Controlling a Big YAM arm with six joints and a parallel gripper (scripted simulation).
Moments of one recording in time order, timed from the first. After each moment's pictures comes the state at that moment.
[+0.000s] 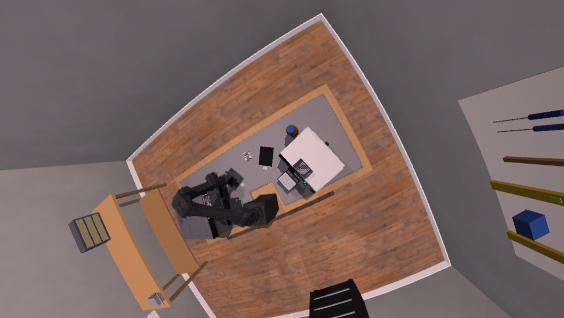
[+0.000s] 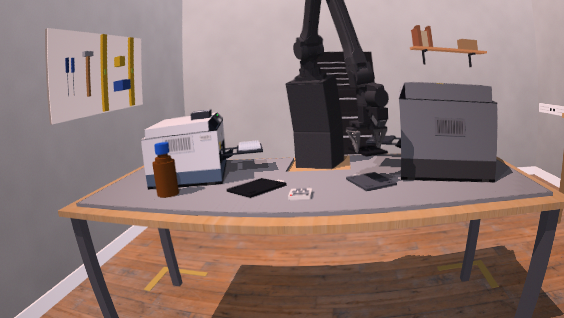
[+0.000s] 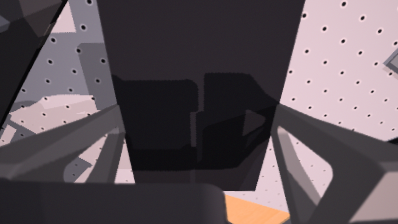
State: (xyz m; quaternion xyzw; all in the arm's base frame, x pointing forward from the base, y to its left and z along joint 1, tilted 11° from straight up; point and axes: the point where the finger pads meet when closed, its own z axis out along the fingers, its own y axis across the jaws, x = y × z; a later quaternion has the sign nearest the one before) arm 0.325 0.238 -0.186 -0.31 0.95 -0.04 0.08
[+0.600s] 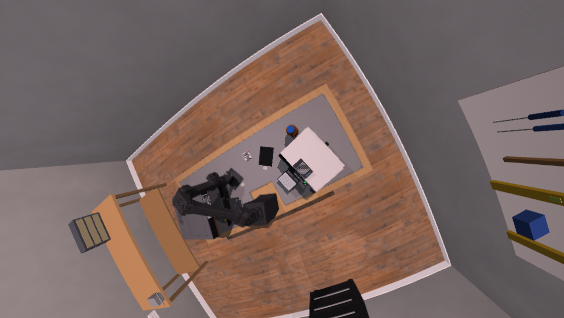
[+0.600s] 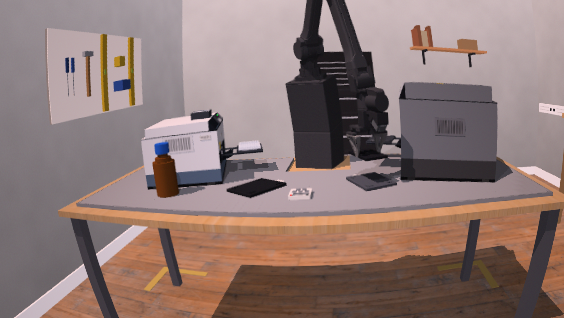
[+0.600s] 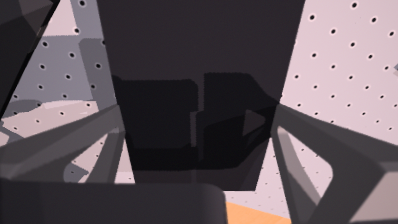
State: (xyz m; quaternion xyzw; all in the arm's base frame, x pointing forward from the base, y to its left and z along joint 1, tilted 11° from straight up) arm 0.326 0.237 -0.201 -0.31 0.95 -0.04 0.08
